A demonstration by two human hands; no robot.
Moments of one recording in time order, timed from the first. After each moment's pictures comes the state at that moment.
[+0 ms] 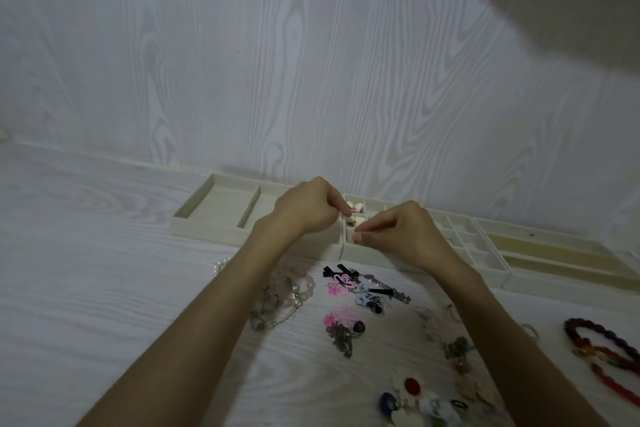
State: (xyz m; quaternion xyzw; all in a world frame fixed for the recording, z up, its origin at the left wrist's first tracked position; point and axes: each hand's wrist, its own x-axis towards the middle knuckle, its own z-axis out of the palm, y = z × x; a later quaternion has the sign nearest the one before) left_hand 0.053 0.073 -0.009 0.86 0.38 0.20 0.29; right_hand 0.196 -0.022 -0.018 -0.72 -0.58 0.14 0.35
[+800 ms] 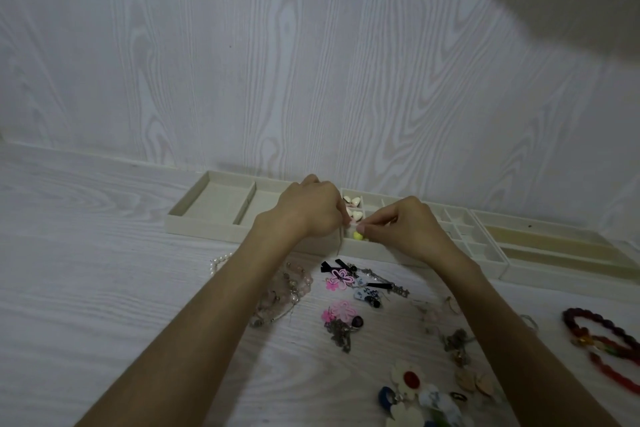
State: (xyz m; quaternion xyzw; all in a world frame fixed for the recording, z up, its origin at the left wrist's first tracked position) left_hand 0.057 0.066 -0.007 0.92 0.35 0.10 0.16; right_hand 0.206 -0.020 -0.023 -0.74 -0.57 0.13 0.33
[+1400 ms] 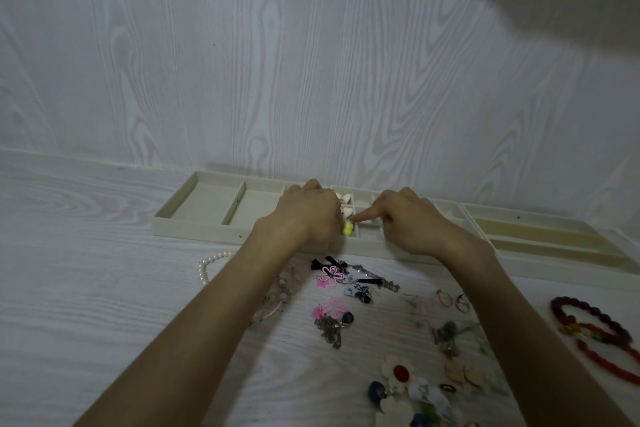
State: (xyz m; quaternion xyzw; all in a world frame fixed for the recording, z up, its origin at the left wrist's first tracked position) left_hand 0.076 0.074 -0.027 0.93 0.35 0.05 0.09; right_hand 0.209 -0.028 -0.001 -0.75 -0.66 0.01 0.04
